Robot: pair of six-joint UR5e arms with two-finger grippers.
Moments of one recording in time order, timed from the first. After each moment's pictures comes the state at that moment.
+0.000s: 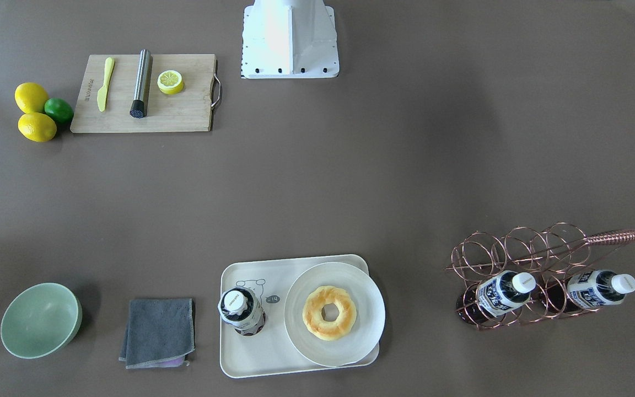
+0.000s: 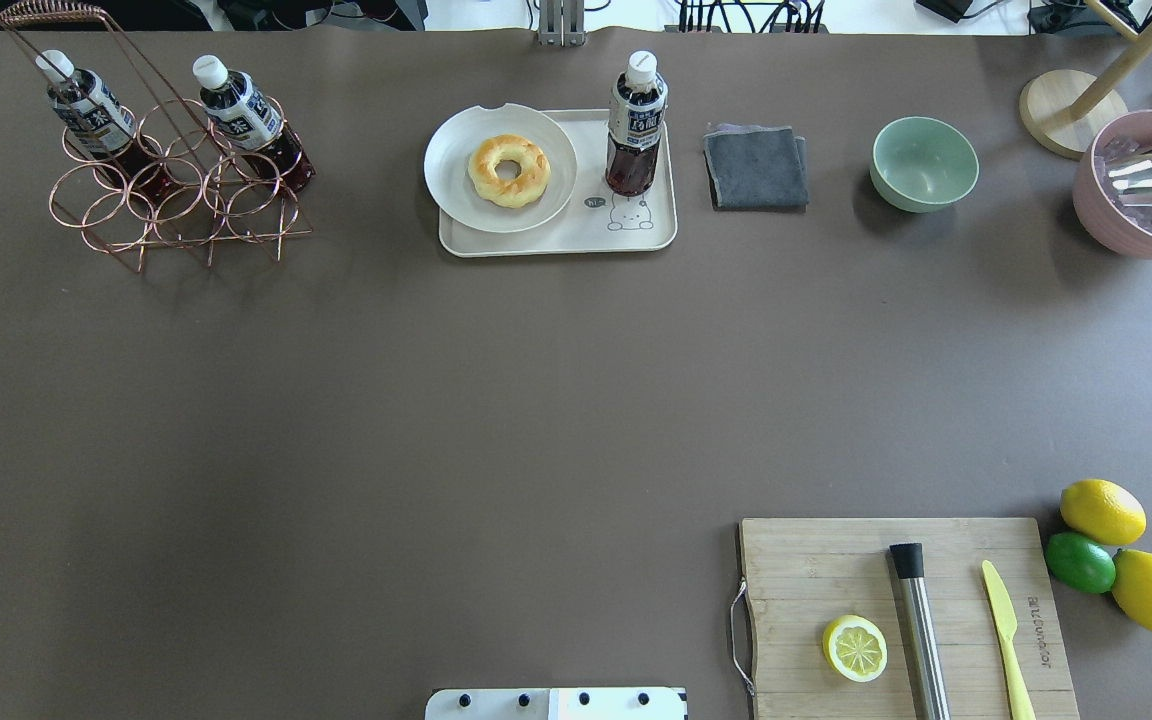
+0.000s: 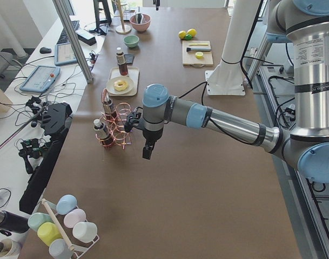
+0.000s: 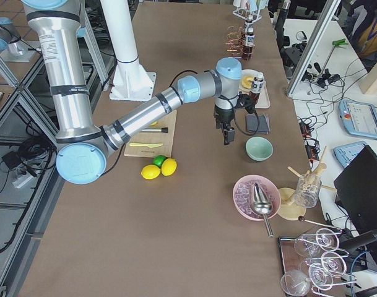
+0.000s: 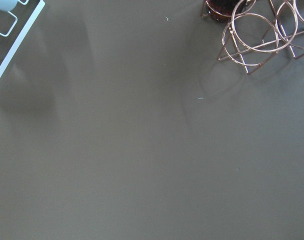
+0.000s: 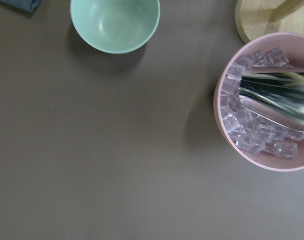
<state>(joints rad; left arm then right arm) -1.47 -1.43 -2.01 -1.53 -2.29 -0.02 1.30 -1.43 2.00 -1.86 2.21 0.06</state>
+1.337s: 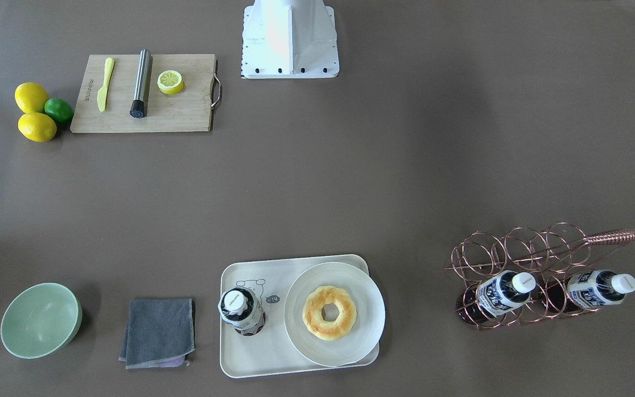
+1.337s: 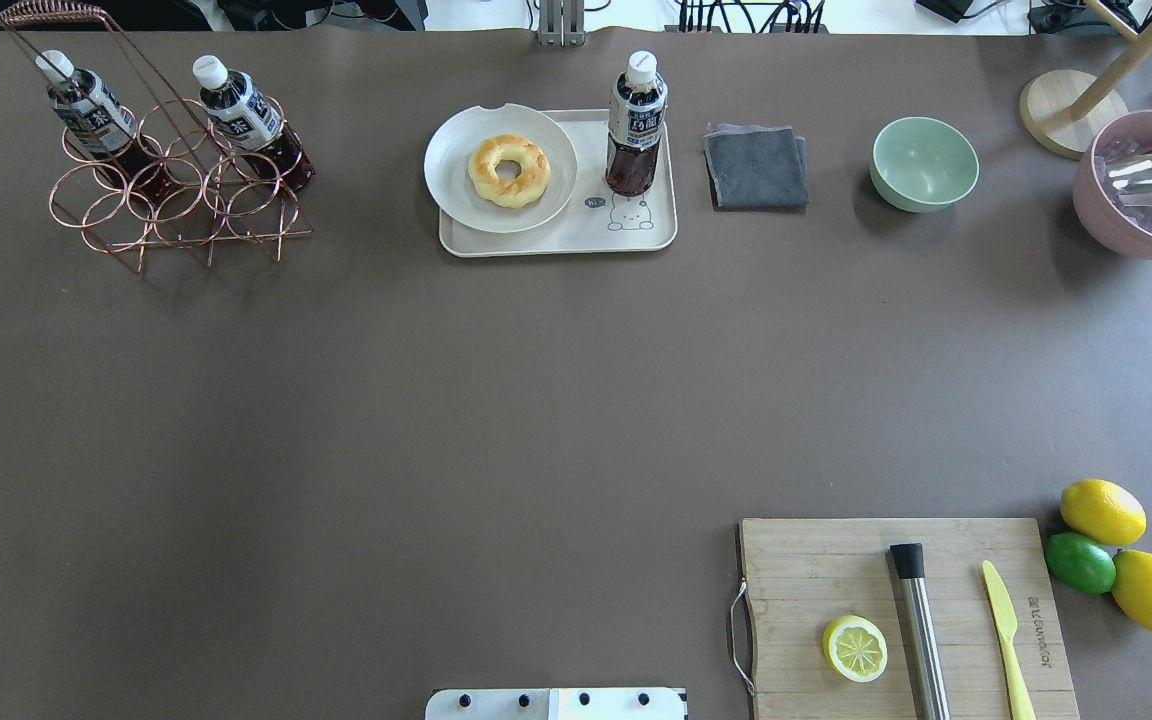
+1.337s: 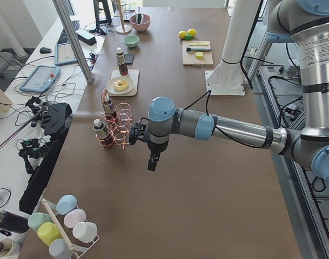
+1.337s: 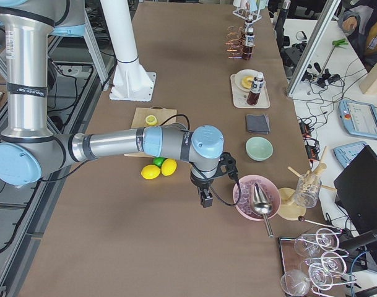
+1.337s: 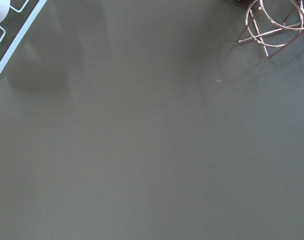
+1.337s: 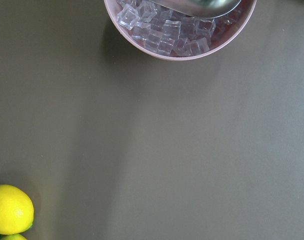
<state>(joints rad) -1.52 -1.37 -1.97 -1.59 -2.30 0.02 1.65 -1.65 1.83 -1.84 2.34 -0.45</state>
